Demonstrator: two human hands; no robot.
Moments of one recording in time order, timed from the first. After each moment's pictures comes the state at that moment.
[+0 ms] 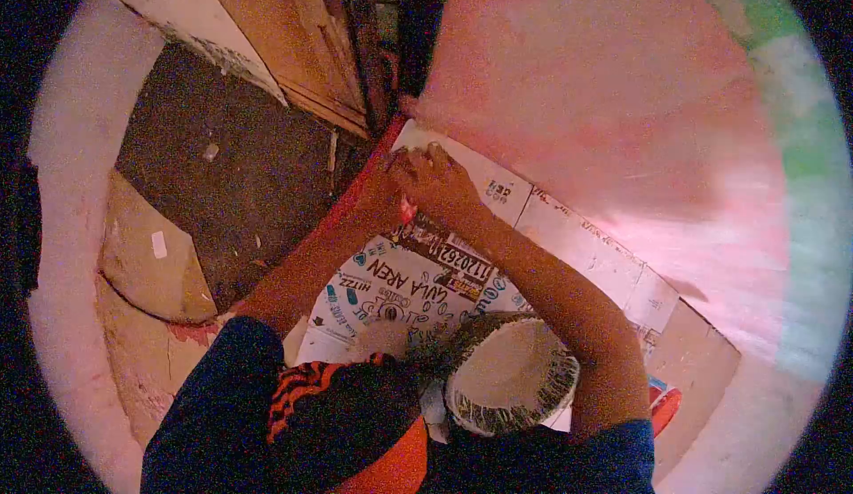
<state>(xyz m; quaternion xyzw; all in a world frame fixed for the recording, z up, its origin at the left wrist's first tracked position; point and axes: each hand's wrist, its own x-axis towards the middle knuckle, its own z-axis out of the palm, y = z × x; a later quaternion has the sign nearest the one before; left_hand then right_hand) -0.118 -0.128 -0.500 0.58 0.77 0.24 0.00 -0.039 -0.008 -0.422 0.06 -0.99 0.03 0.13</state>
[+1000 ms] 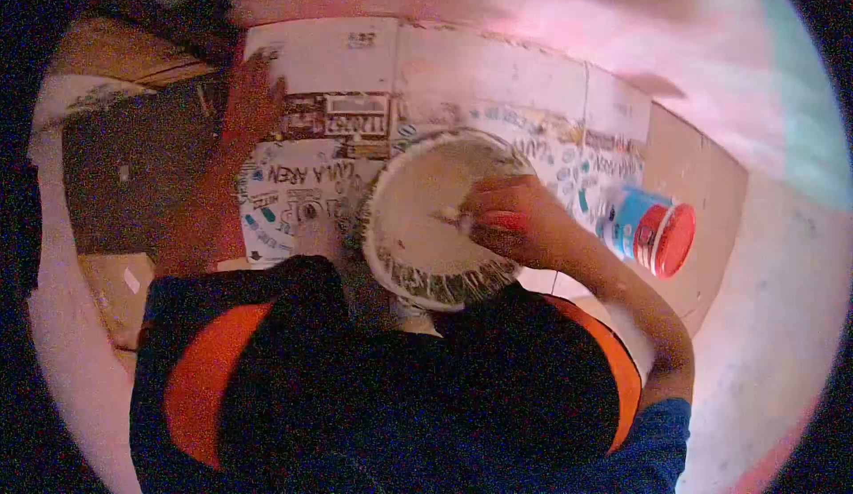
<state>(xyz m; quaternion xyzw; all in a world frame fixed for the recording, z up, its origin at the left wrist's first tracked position) -0.102 -0.119 -0.508 0.66 0.74 0.11 -0.13 0.260 -0.020 -0.309 -0.16 -0.87 0.46 -0.09</state>
